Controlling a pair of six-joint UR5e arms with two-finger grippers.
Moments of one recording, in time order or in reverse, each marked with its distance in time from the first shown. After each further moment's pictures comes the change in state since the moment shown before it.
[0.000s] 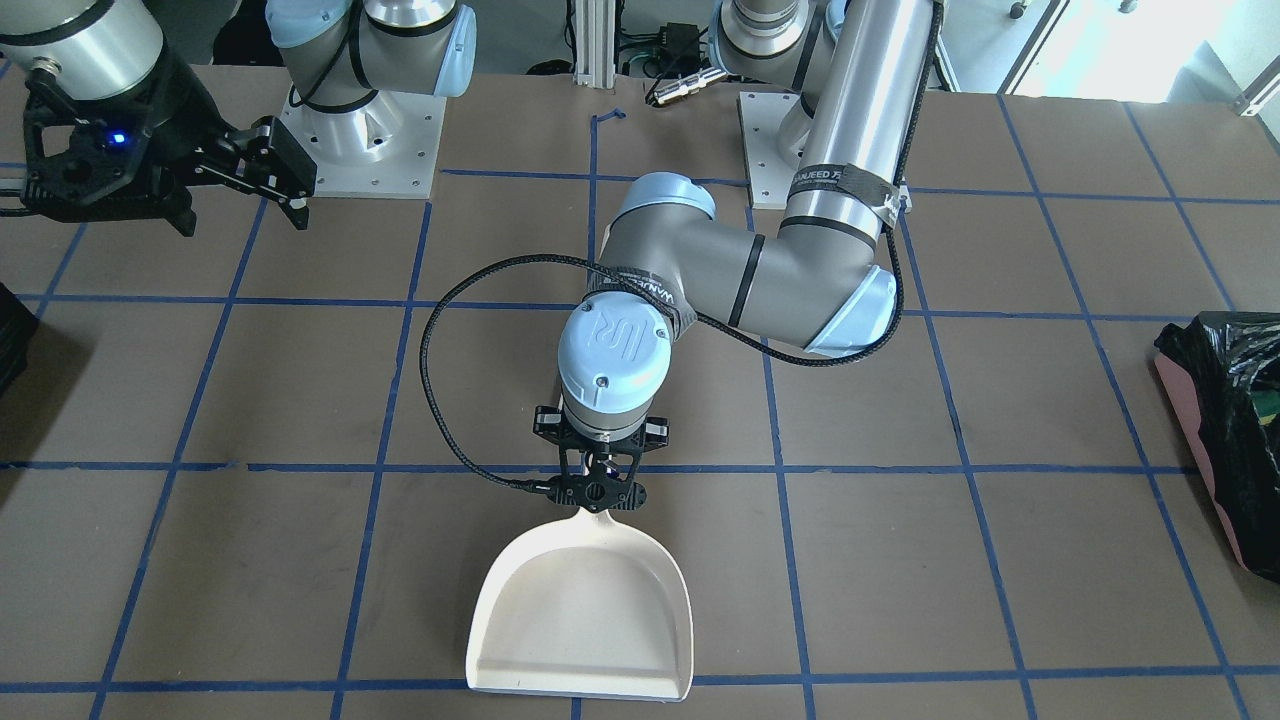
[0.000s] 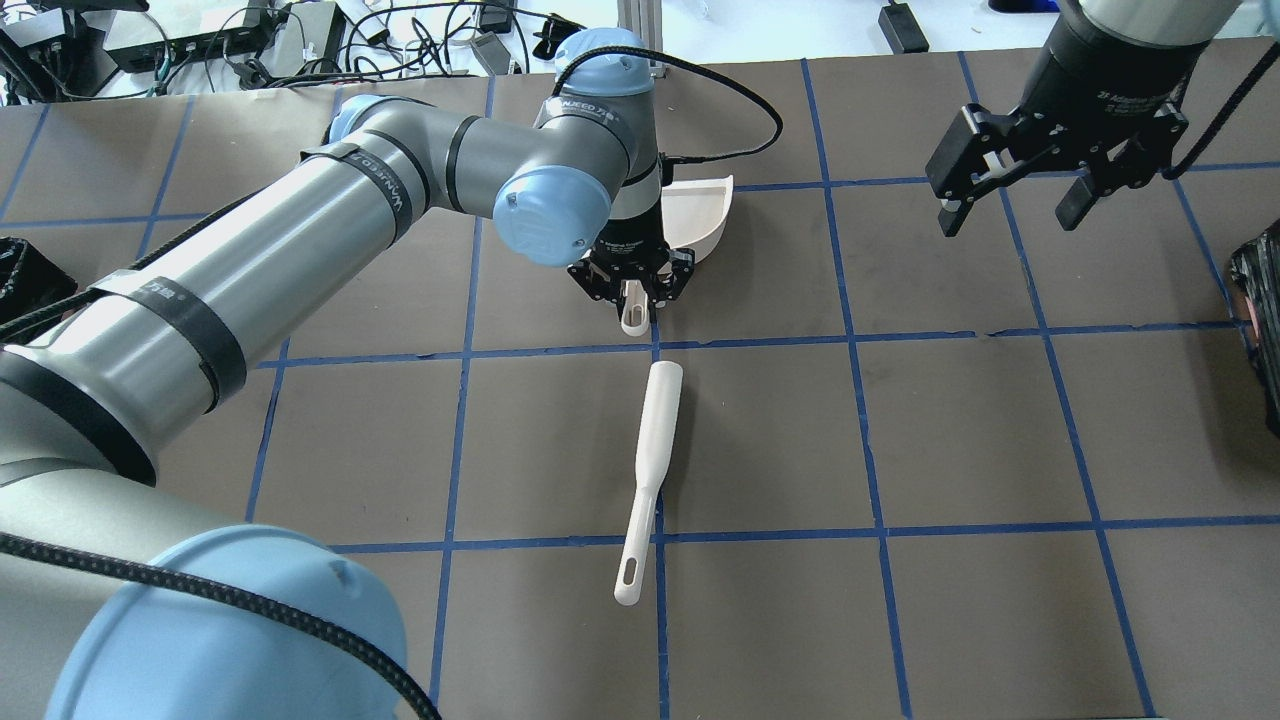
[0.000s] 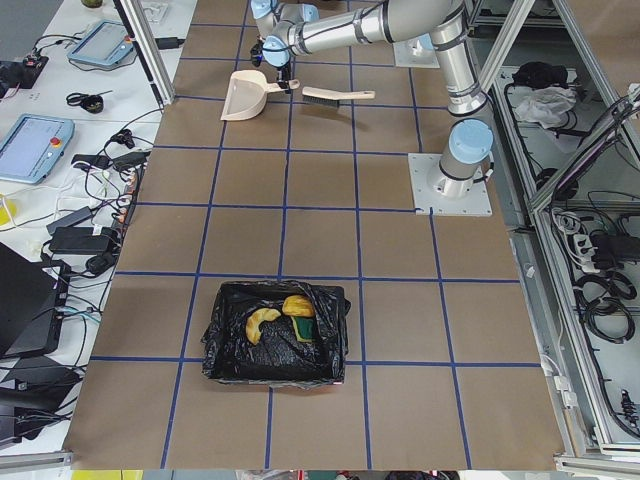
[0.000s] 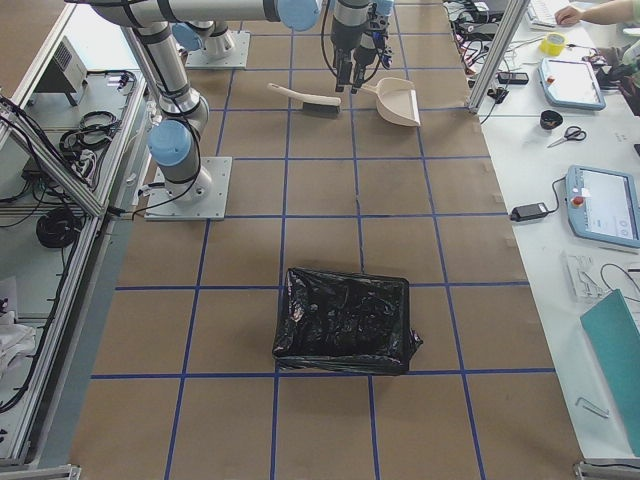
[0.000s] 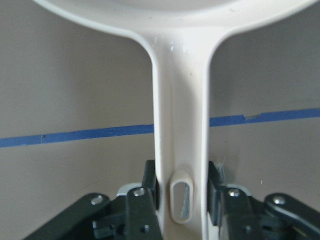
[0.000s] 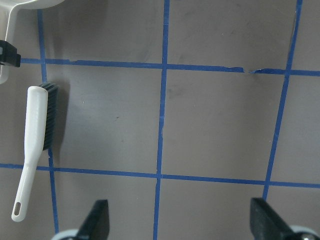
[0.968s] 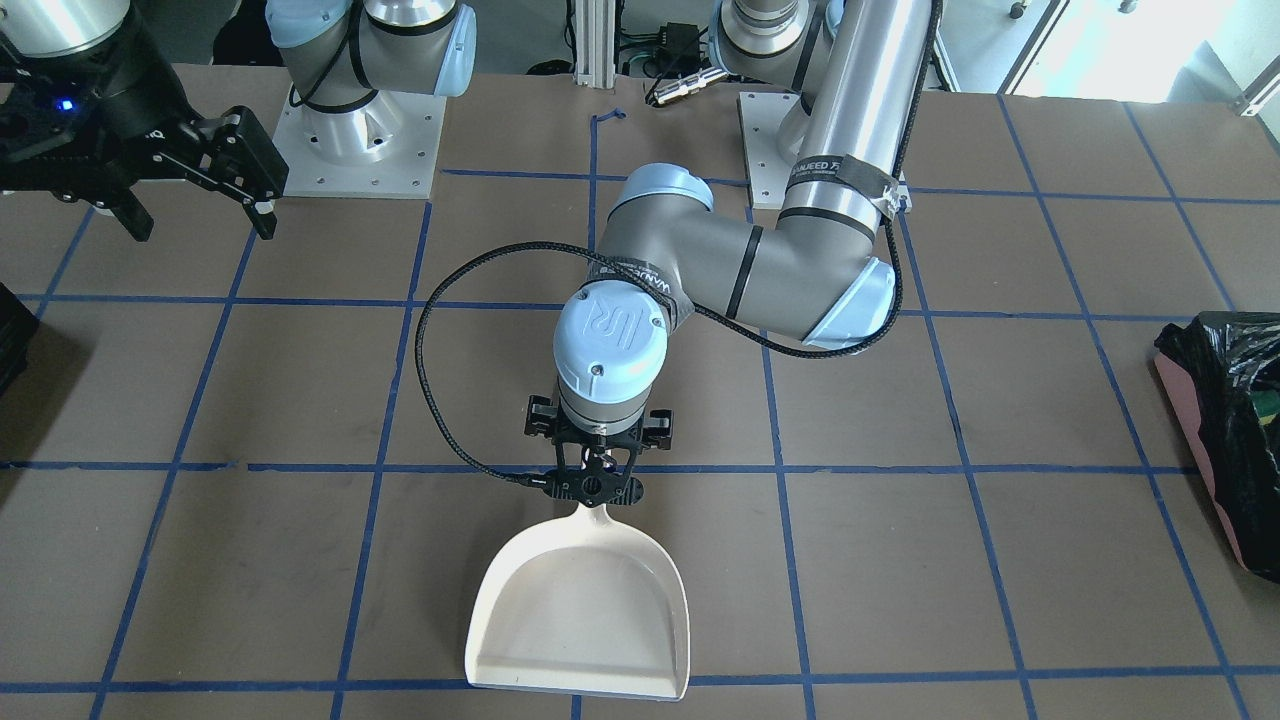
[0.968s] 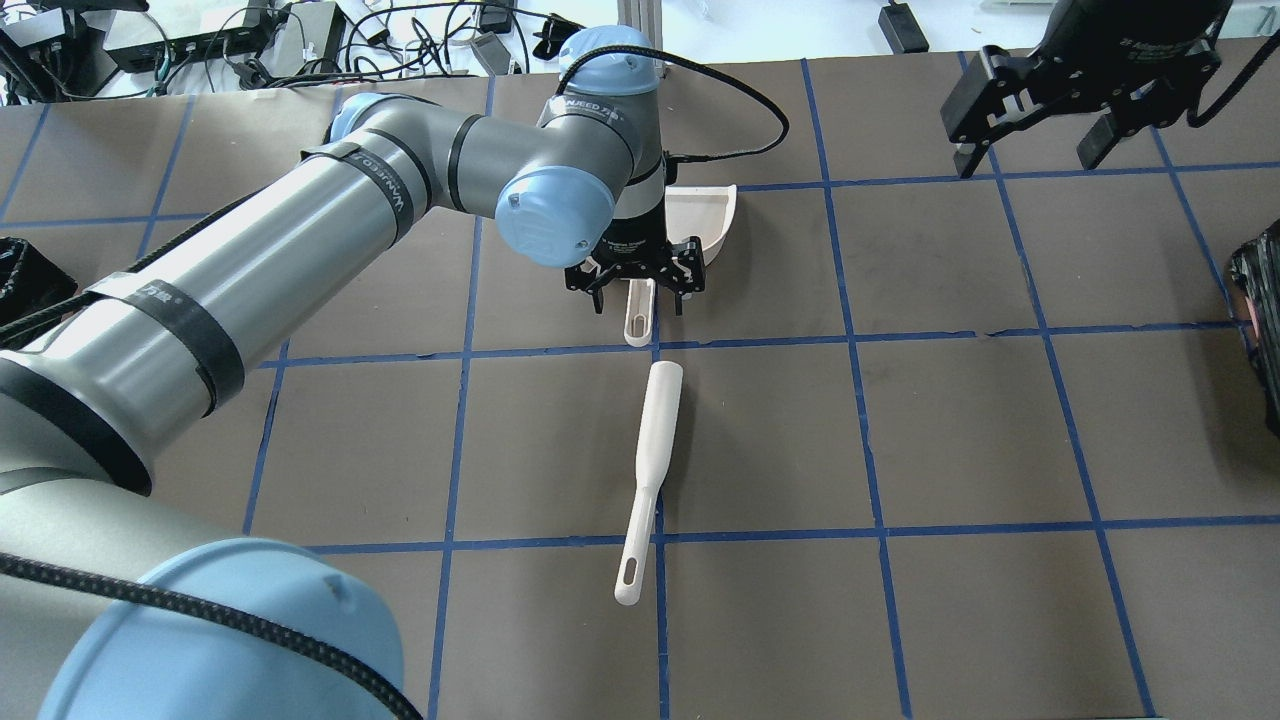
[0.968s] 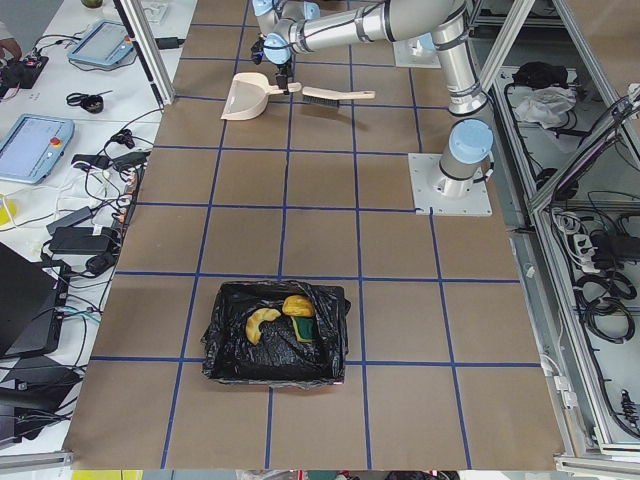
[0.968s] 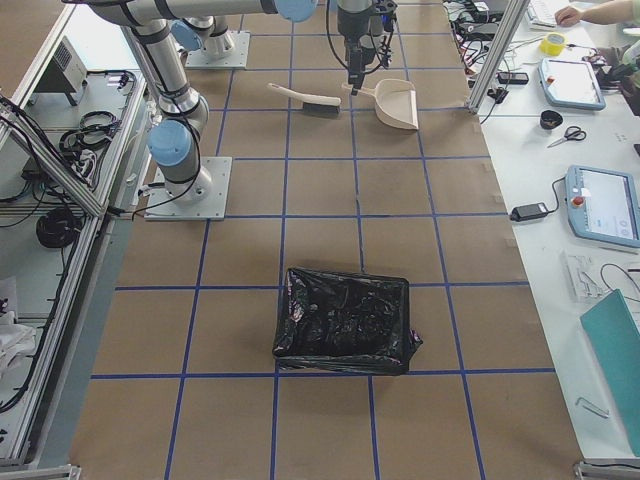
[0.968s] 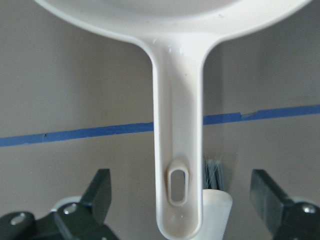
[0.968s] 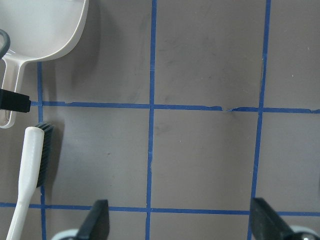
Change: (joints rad) left arm -0.003 0.025 0.001 -0.003 0.018 0.012; right arm 0.015 -0.008 -0.035 -0.115 -0.031 0.041
